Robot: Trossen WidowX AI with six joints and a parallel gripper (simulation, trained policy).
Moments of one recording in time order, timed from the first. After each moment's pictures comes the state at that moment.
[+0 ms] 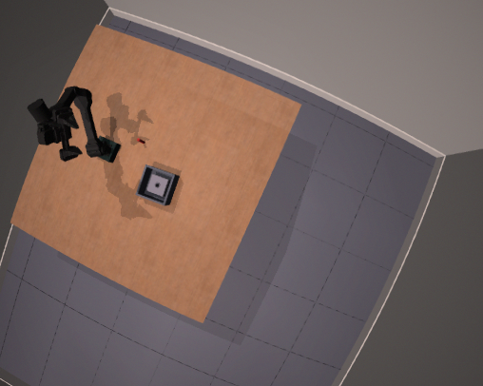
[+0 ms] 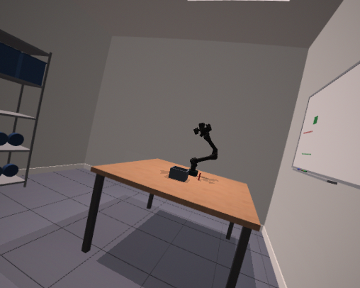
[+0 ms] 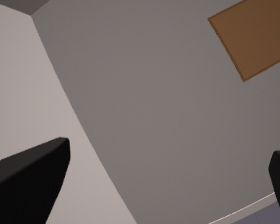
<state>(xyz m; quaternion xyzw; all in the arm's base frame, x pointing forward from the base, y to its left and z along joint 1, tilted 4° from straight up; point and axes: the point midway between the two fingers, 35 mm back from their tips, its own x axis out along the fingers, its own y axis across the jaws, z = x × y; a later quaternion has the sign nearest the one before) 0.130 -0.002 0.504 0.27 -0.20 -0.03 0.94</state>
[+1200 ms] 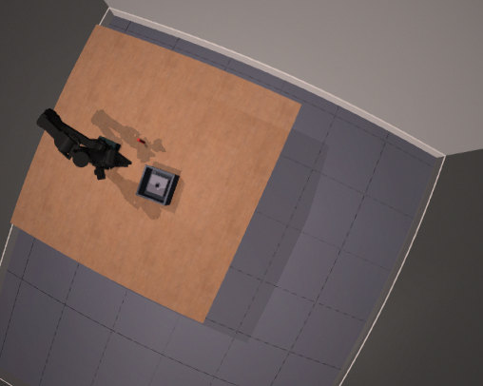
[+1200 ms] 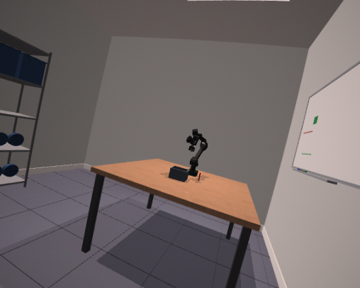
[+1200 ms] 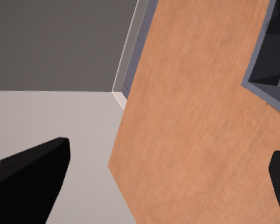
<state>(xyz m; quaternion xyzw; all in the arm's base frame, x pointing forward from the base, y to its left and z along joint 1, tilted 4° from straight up) 0.232 -0.047 0.305 0.63 0.18 -0.16 0.74</state>
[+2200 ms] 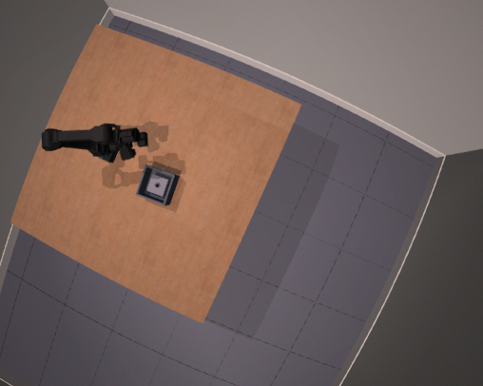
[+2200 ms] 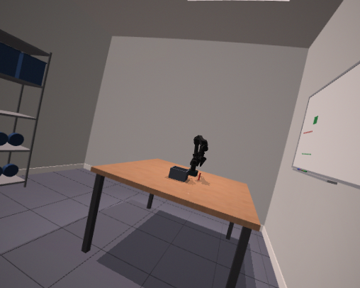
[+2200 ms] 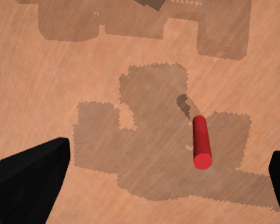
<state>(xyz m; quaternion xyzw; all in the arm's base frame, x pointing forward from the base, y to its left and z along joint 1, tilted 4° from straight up) 0.205 0.052 0.145 0.46 0.51 -0.36 0.62</state>
